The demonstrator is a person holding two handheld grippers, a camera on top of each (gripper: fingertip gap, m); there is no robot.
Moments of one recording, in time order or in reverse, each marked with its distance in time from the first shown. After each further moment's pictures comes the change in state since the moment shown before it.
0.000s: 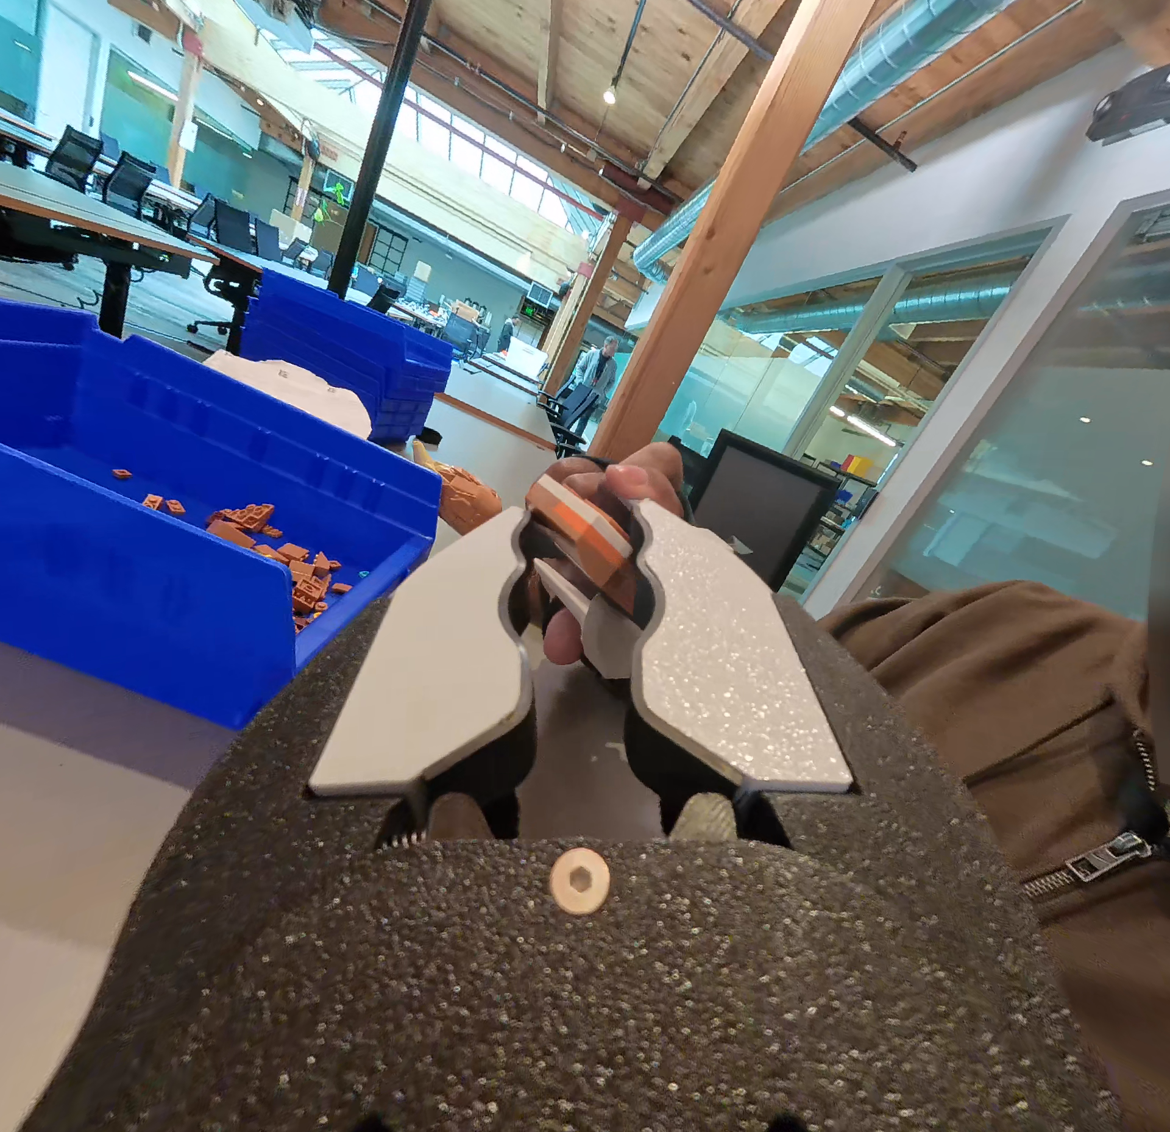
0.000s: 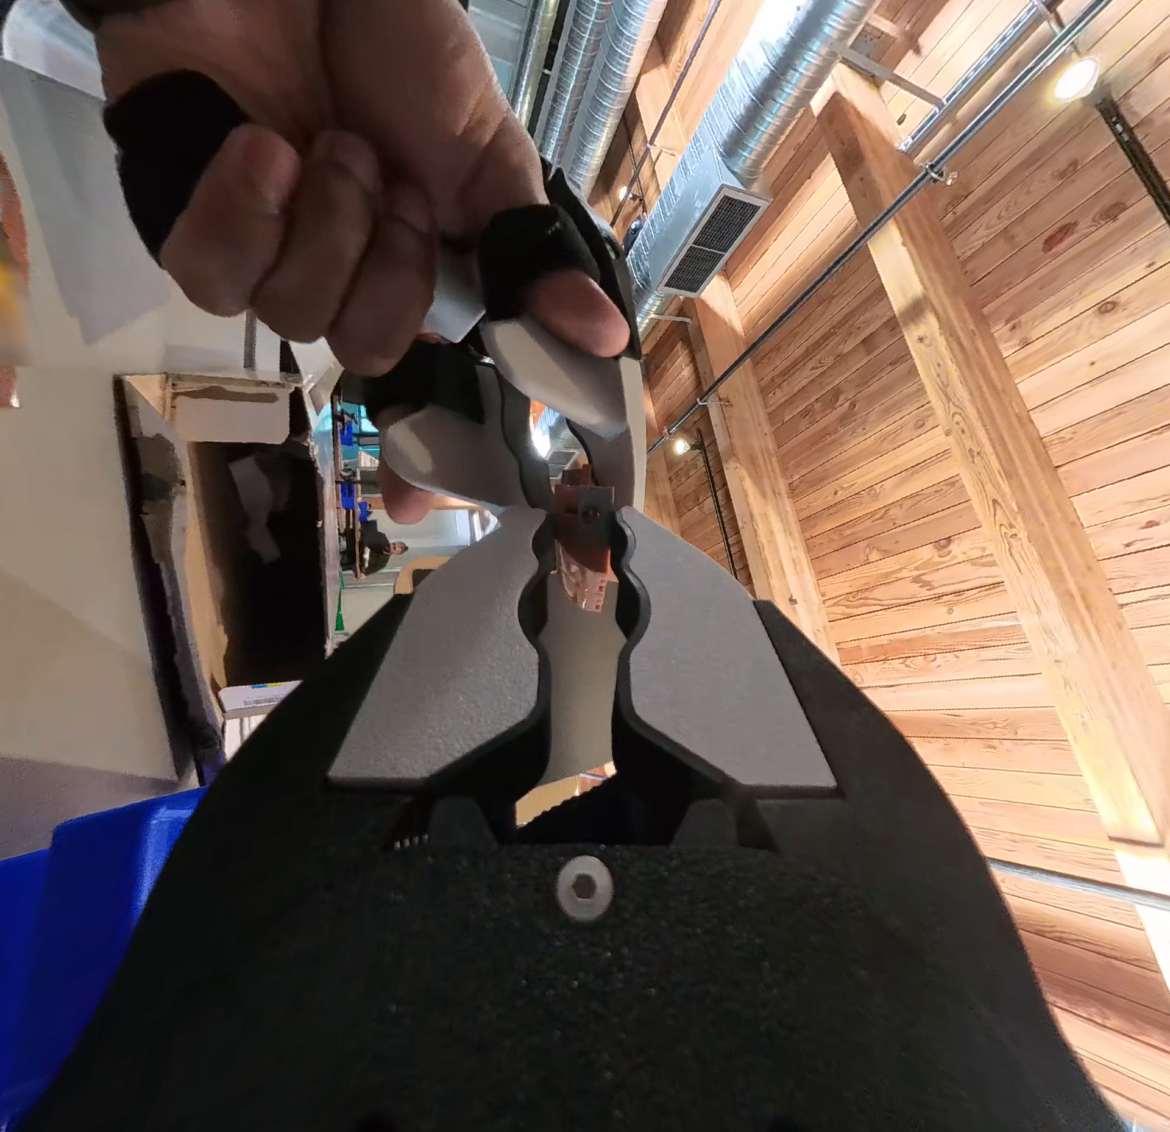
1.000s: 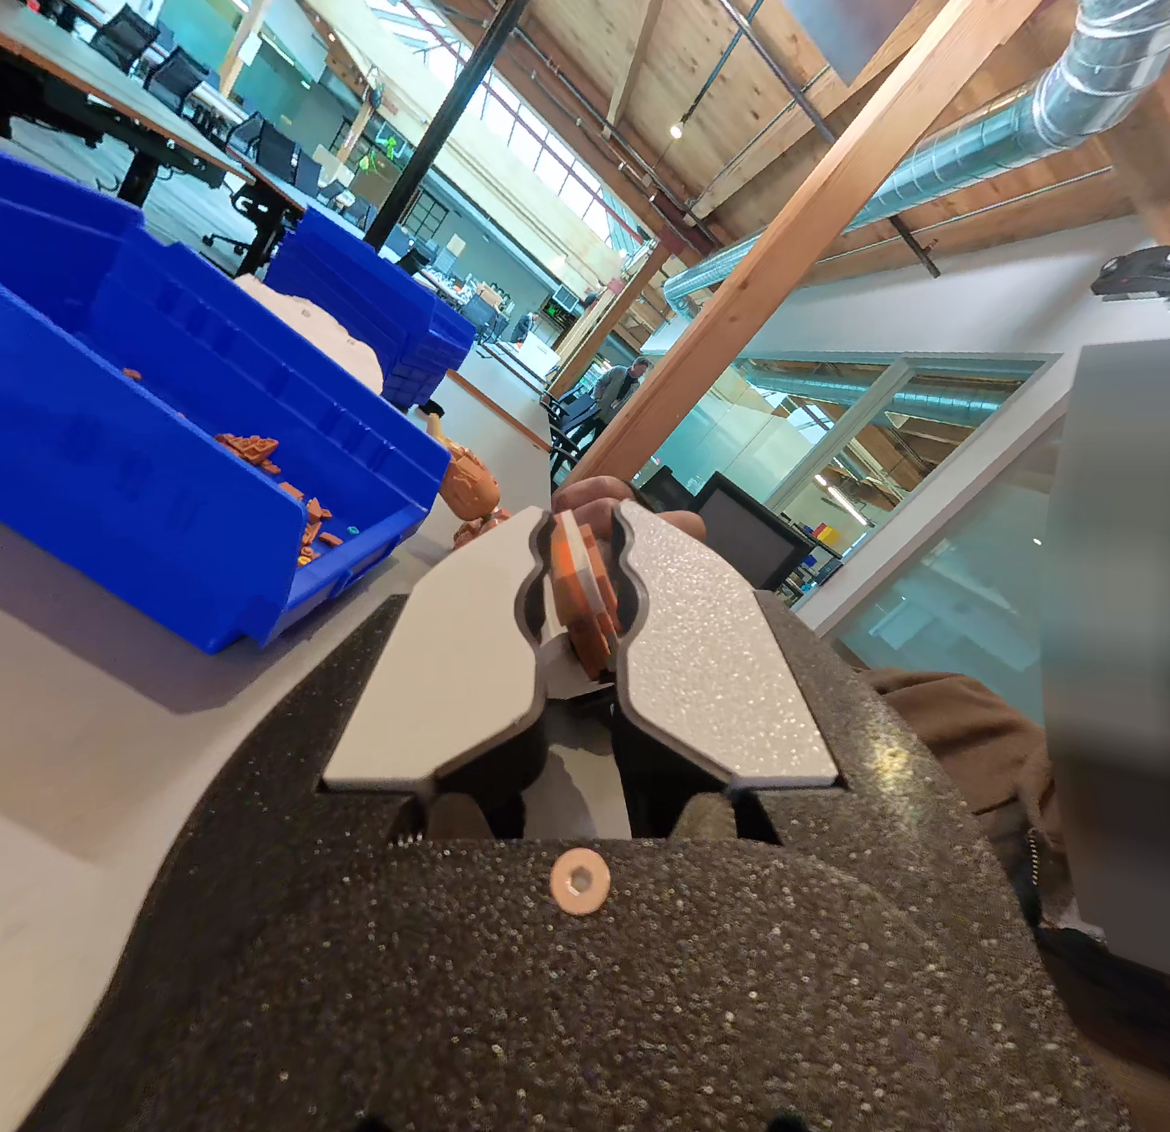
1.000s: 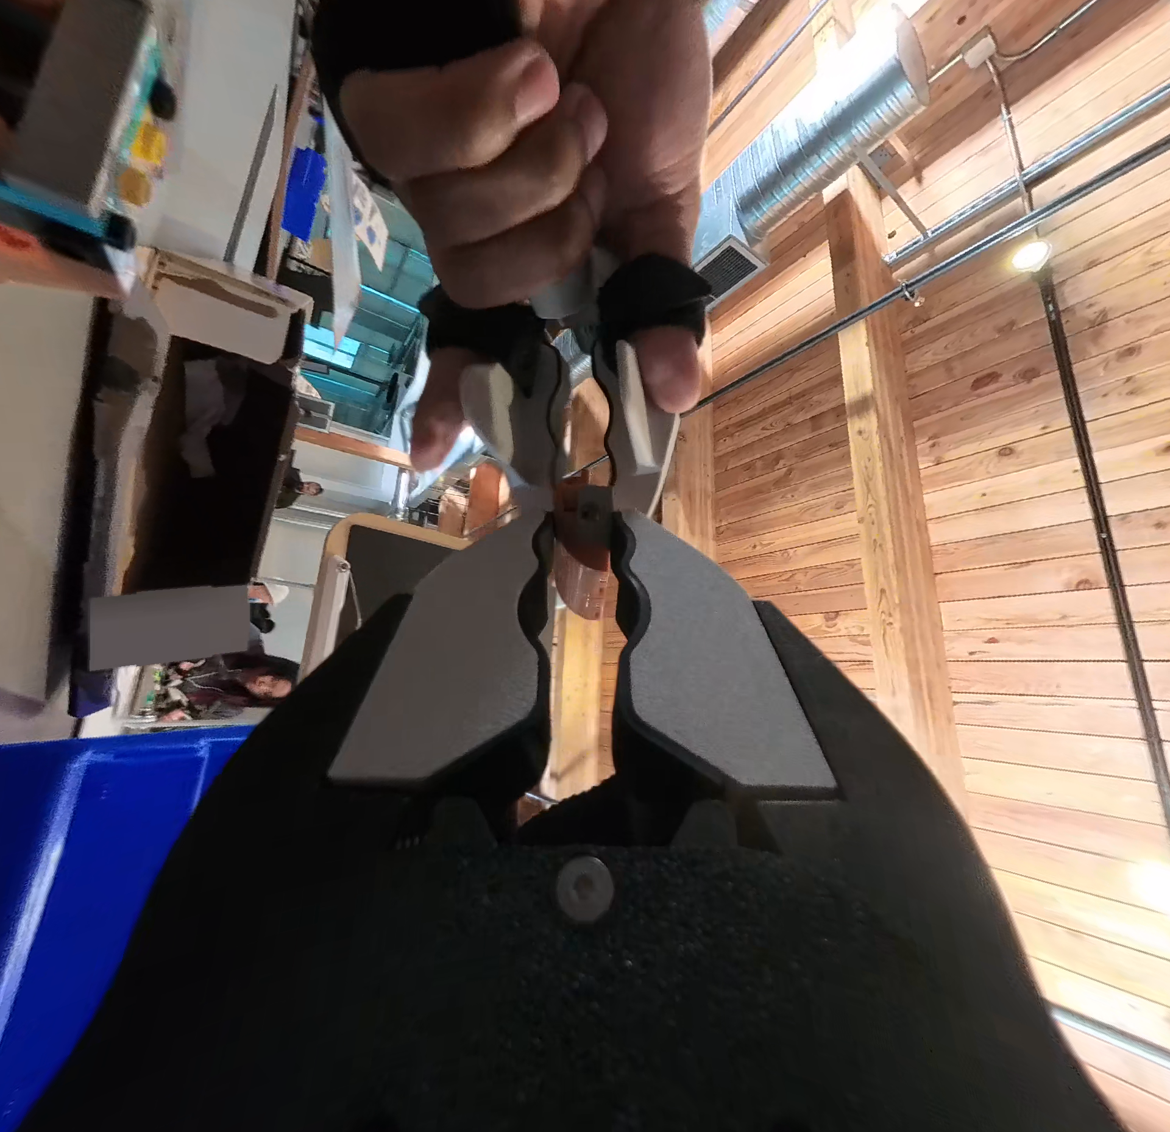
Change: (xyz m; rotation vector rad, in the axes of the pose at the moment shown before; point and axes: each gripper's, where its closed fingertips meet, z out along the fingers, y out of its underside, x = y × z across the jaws) left arm -0.010 -0.007 -0.011 0.018 -0.073 -0.225; right arm -0.018 -0.006 0.002 -0.006 -0.006 -0.295
